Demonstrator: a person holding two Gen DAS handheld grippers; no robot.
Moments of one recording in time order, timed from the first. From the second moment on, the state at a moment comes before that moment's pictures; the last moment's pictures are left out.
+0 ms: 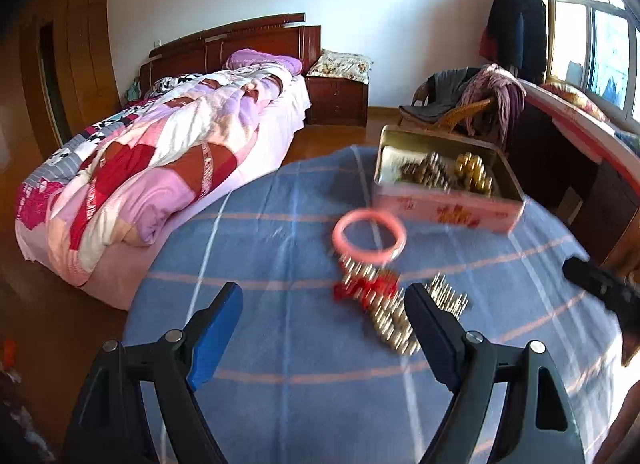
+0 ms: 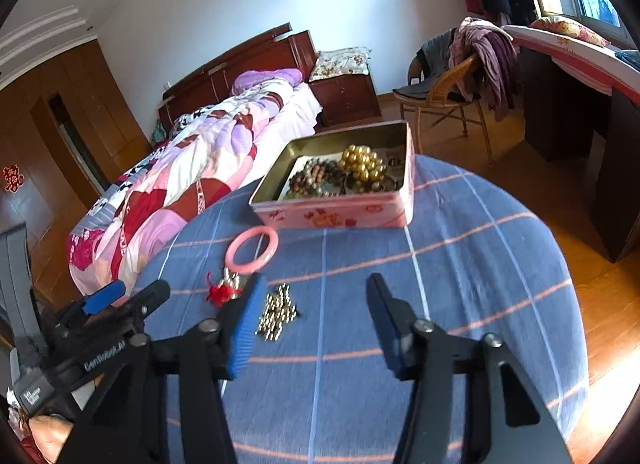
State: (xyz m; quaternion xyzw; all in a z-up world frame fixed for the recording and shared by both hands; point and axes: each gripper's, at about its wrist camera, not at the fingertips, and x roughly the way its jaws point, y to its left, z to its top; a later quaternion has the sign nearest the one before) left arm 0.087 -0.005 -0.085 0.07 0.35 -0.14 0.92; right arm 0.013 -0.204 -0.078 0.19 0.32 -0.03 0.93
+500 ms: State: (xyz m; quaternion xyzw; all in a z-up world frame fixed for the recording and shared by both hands) left arm 0.057 0.043 -0.117 0.03 0.37 -0.14 0.92; right arm 0.058 -0.138 -0.105 0.13 0.37 0.07 0.92
